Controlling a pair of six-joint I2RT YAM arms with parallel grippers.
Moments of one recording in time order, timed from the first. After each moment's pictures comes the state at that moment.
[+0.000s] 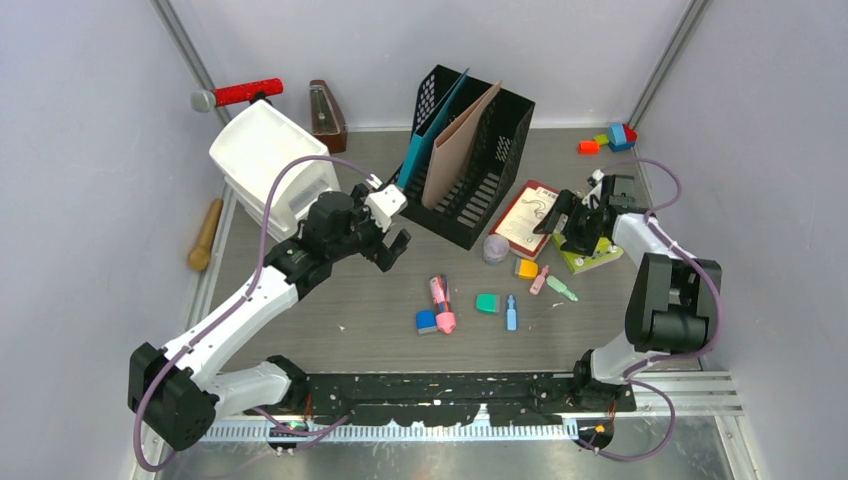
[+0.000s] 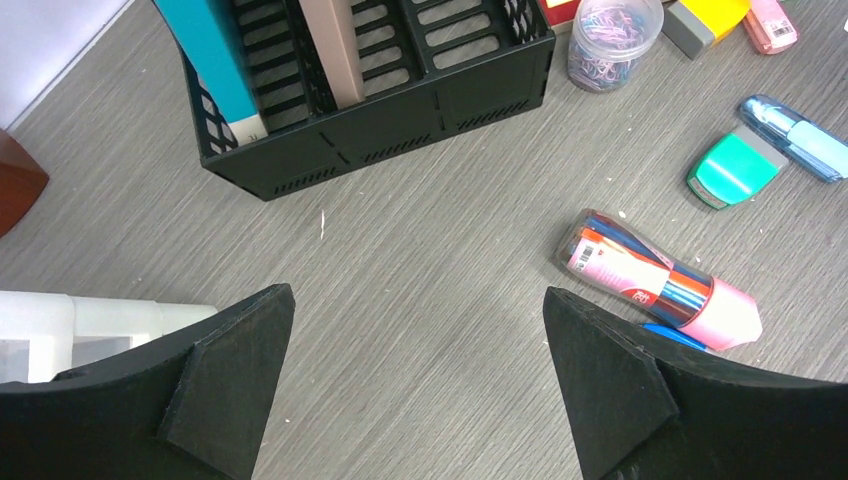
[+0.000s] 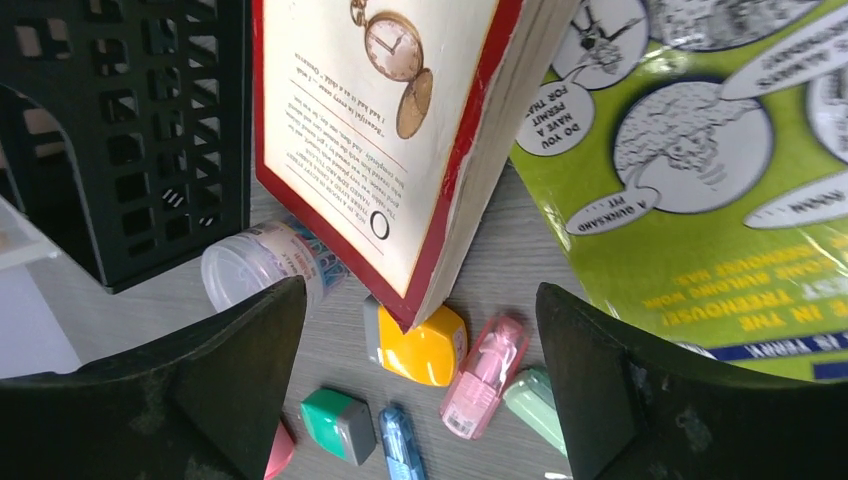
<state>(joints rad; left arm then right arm) -0.59 1.11 0.92 -0.27 0.16 0.26 -0.17 1.54 0.94 -0.40 -0.43 0.35</state>
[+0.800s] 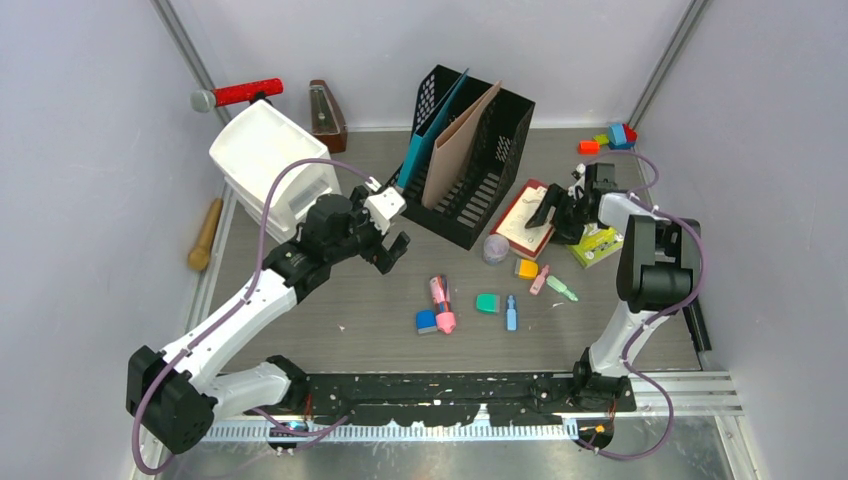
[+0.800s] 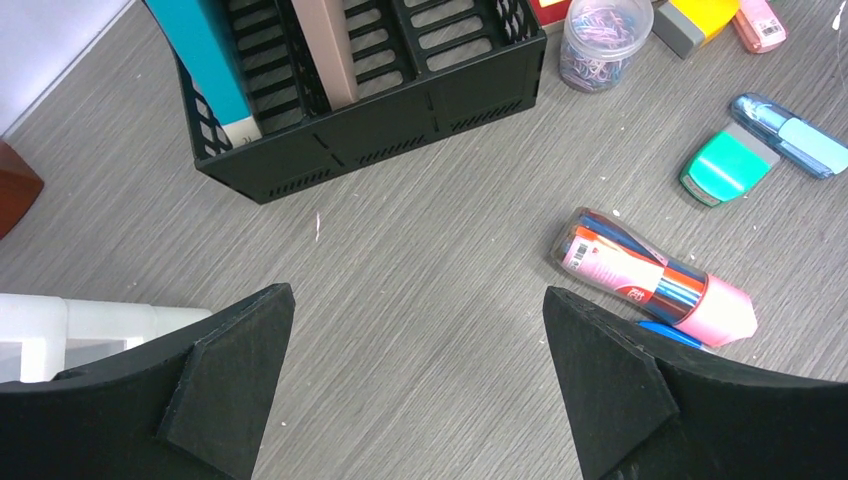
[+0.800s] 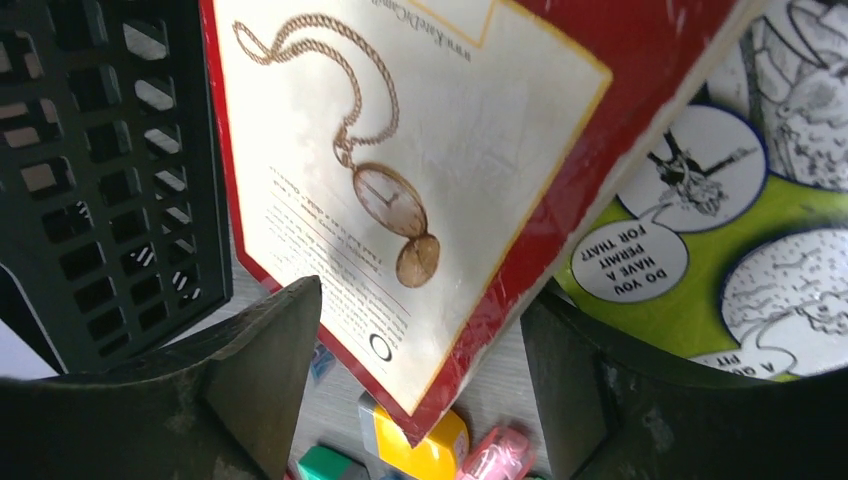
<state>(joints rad) -0.59 1.09 0.89 -0.25 0.18 0.26 -0.12 1.82 1.11 -0.40 -0.41 0.35</state>
